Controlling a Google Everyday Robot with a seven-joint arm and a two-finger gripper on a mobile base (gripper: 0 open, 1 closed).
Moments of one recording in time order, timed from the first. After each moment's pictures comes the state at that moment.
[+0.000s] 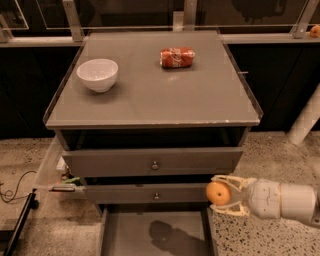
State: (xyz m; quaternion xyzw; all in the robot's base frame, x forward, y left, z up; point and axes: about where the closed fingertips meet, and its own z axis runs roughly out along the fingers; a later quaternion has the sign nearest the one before) arm 0.418 -0.180 0.678 -0.65 0.53 0.13 0.52
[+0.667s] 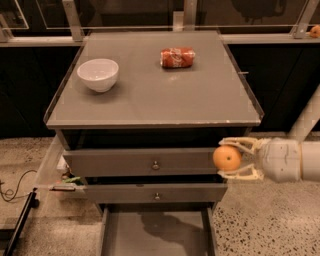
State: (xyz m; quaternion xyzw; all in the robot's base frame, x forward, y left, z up) arm 0.446 -0.187 0.797 -0.65 0.54 0.13 0.53
